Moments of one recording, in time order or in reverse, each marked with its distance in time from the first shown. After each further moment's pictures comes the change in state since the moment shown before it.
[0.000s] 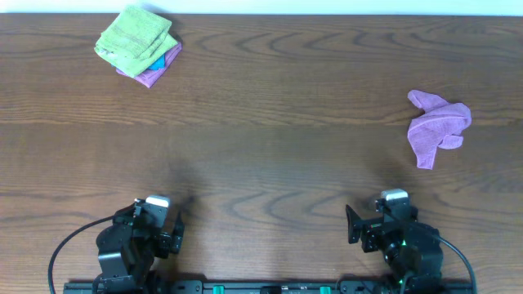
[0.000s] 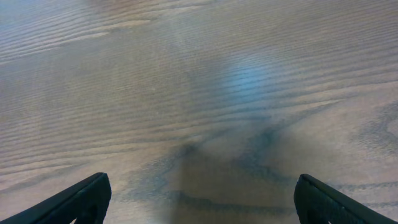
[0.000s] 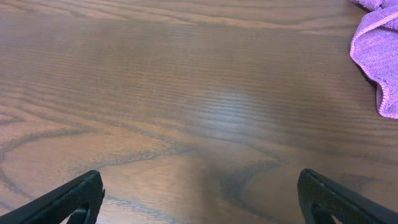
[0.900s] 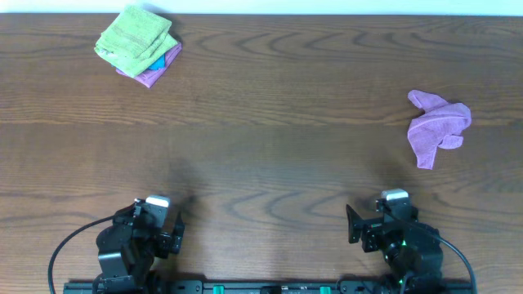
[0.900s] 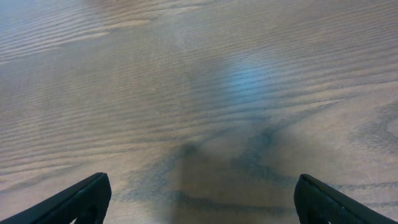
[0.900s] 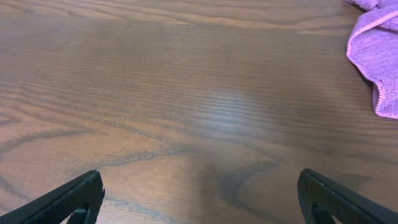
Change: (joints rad) left arm 0.000 0.000 0.000 0.000 0.000 0.000; right arm 0.000 0.000 0.000 0.002 0.010 0.000
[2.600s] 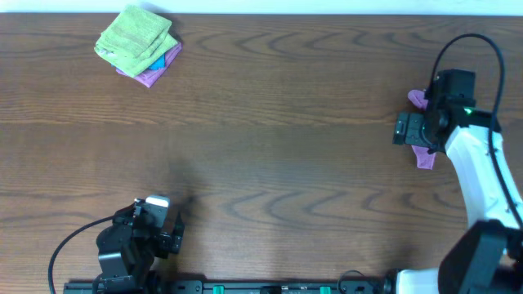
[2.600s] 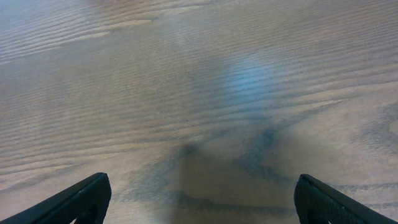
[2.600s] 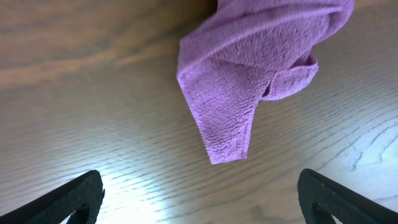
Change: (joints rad) left arm 0.000 -0.002 -0.002 0.002 -0.003 0.000; right arm -0.309 1.587 0.979 -0.042 0.257 -0.005
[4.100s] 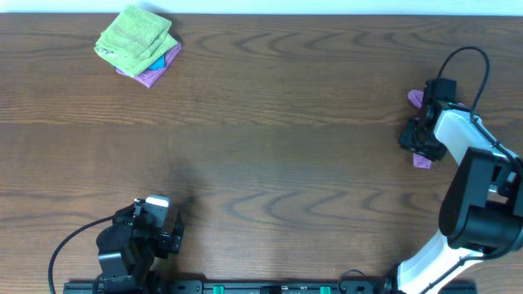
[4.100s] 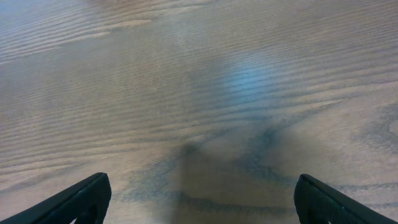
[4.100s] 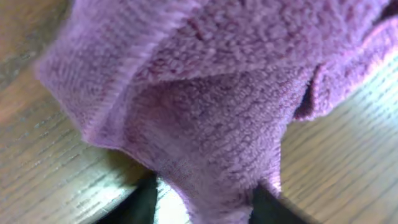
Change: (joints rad) left arm 0.000 0.000 0.000 0.000 0.000 0.000; right arm -0.058 0.312 0.007 0.150 0.035 0.277
